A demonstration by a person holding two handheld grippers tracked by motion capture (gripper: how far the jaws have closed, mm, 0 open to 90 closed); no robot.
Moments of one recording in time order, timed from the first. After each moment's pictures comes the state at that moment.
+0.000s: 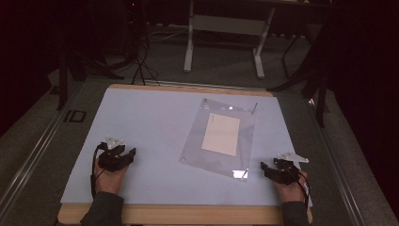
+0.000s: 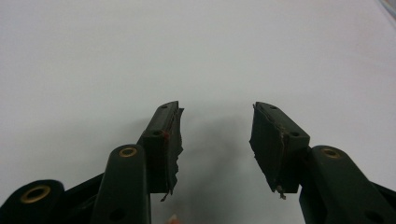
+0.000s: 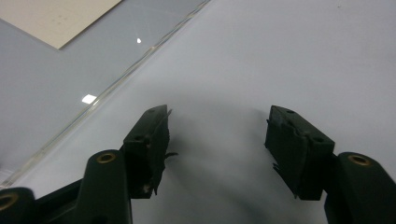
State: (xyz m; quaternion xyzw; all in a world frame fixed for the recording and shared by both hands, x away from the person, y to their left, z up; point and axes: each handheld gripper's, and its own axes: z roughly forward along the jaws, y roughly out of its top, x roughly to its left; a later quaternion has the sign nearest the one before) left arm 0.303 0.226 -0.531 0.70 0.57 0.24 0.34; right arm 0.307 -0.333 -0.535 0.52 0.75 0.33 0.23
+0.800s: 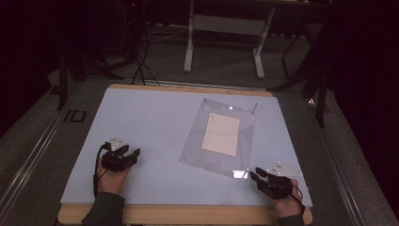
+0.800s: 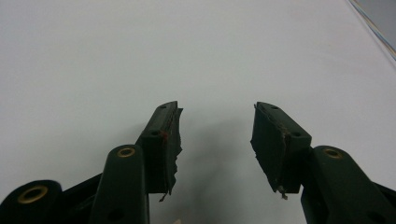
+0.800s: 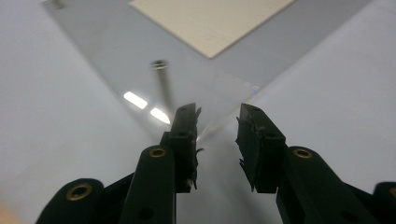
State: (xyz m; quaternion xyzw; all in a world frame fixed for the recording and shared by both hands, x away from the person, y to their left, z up) left arm 0.301 0.217 -0.529 0.72 0.55 0.24 0.35; right arm 0.256 -0.291 -0.511 0.41 0.80 0.38 0.21
